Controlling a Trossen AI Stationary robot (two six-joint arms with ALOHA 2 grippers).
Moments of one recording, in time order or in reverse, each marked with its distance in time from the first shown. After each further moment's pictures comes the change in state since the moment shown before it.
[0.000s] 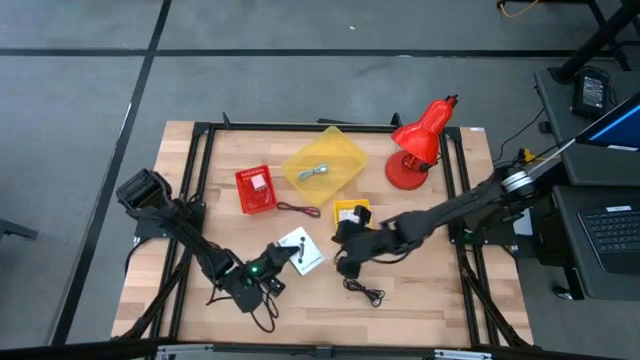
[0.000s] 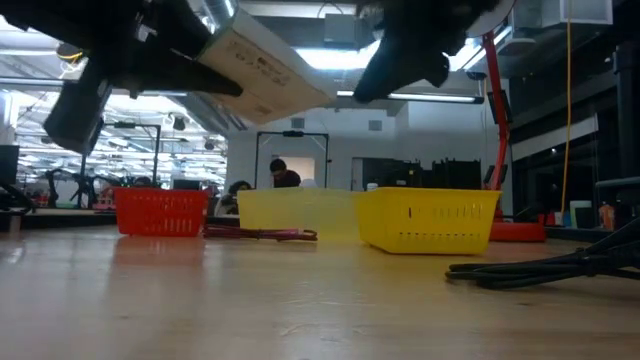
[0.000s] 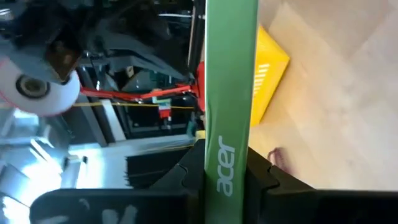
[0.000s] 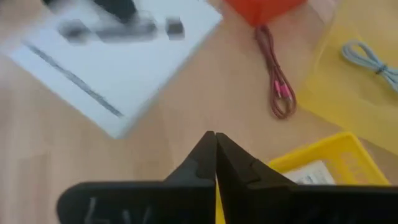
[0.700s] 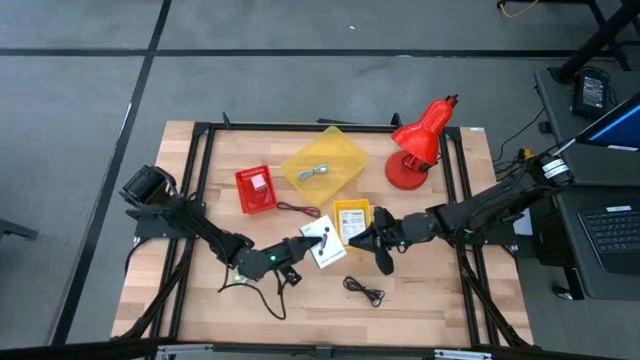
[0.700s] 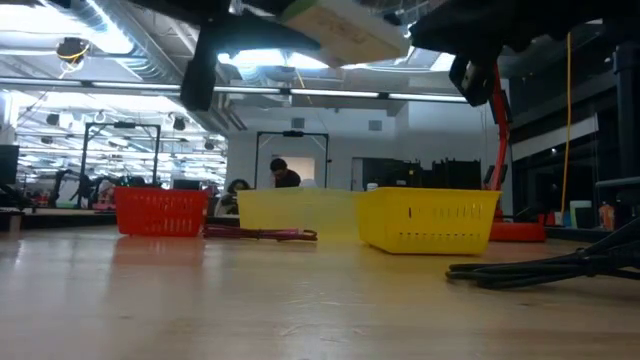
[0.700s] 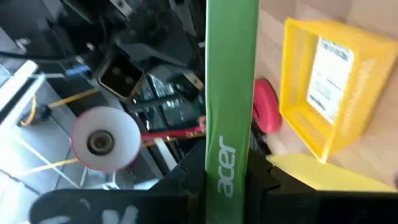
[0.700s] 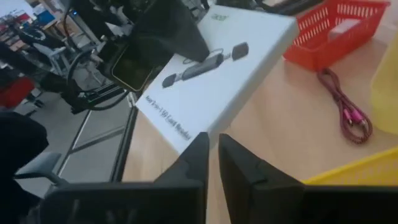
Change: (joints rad) left arm 0.173 0.000 -0.001 0.508 0.229 0.752; right arm 0.002 -0.392 -0.586 0.752 -0.187 0.061
